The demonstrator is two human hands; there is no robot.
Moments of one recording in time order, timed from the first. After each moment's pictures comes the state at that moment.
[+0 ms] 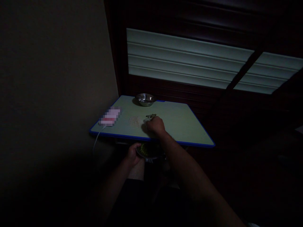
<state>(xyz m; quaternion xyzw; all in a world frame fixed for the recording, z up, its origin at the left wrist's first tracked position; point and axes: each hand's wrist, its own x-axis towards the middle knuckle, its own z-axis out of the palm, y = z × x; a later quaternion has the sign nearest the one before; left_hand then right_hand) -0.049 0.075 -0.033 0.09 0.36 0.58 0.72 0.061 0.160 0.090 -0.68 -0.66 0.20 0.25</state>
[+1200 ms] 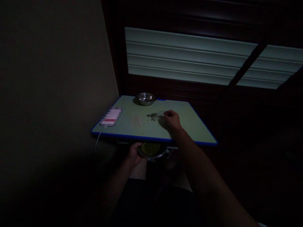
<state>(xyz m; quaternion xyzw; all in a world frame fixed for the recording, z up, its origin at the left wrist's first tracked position) -0.050 0.075 -0.035 0.07 0.36 0.59 0.72 0.140 0.204 0.063 -0.56 -0.59 0.26 0.52</state>
